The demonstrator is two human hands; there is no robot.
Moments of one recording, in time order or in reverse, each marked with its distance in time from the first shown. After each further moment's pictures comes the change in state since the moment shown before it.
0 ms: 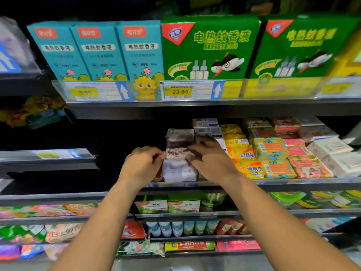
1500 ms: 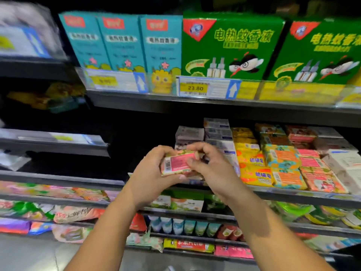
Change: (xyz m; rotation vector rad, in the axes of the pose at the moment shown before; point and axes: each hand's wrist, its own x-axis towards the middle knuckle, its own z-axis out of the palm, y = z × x) left_hand -0.061 0.038 -0.044 -0.664 -0.036 0.023; right_hand -0.035 -0.045 -0.009 1.007 -0.114 0.161
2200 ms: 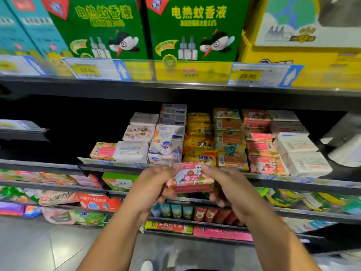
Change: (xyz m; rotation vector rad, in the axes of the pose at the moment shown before) left_hand -0.014 0.123 0.155 -0.651 -0.023 -0.659; right_hand -0.100 0.024 -0.183 0.064 0.002 0.445
